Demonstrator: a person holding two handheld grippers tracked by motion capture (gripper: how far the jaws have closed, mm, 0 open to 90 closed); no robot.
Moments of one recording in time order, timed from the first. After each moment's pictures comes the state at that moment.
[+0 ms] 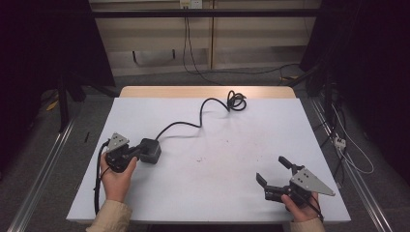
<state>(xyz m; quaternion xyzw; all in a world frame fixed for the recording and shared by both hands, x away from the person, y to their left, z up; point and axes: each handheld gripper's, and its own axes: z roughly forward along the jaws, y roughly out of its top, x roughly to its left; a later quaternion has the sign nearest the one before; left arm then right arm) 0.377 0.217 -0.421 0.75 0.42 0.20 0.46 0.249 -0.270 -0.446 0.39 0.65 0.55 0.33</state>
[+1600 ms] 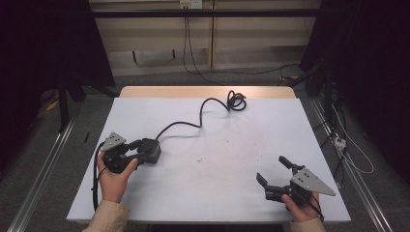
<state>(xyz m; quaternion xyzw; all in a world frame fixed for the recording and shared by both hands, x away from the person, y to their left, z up) 0.373 0.221 -0.414 0.74 0.42 0.17 0.50 0.249 -0.271 -0.446 0.39 0.65 0.55 0.33</state>
